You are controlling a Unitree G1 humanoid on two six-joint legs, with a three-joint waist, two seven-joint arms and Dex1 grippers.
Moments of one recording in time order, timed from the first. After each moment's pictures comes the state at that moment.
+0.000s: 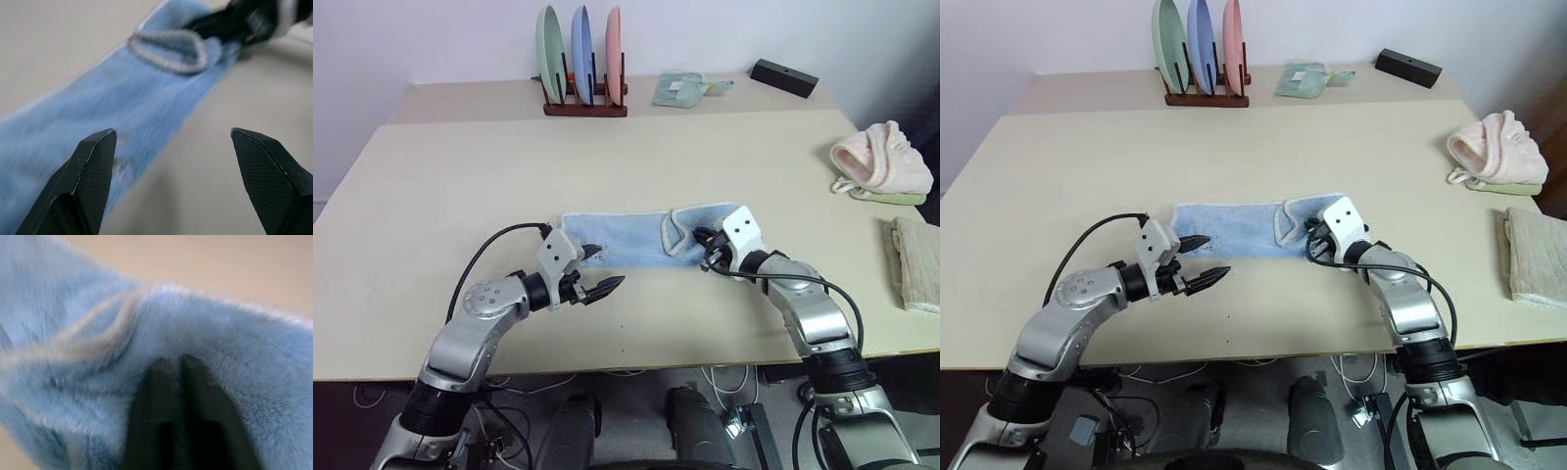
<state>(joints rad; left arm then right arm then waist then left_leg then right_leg) -0.15 0.48 -0.06 -0.33 -0.37 0.54 -0.68 -0.35 -0.48 0.03 -0.06 0.16 0.40 0.55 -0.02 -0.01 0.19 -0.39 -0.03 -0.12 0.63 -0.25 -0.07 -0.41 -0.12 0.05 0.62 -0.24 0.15</state>
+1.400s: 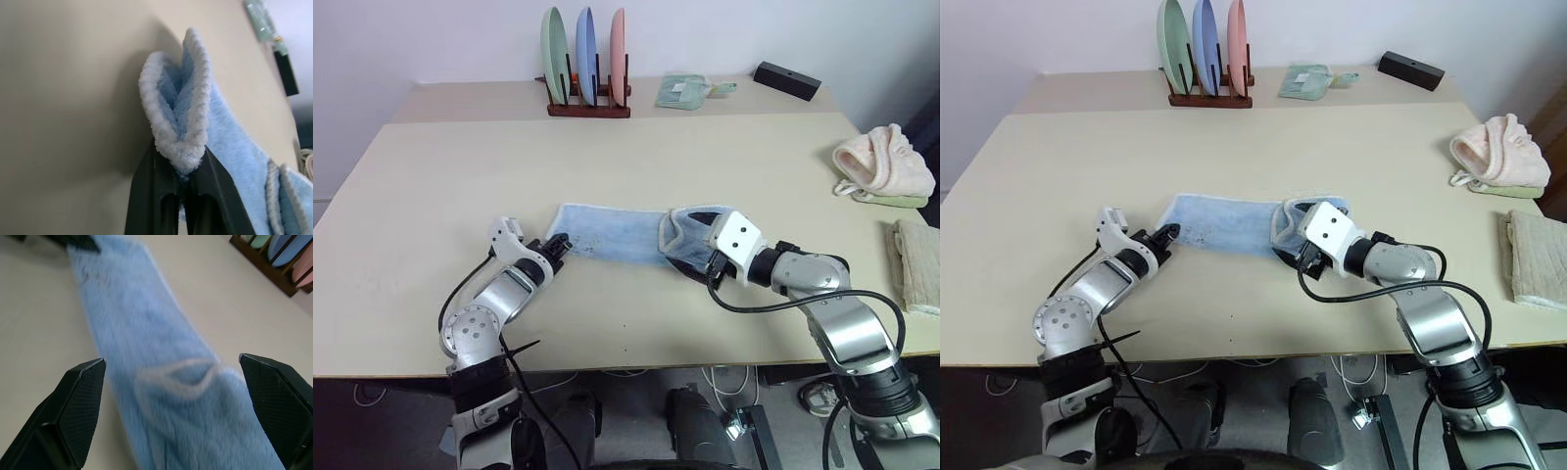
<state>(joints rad) -0.36 0.11 0.47 -0.16 -0.98 0.93 0.16 -0.28 -0.63 0.13 -0.37 0.10 0.41 0.71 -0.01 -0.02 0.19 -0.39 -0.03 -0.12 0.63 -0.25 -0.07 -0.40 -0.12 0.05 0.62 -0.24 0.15</state>
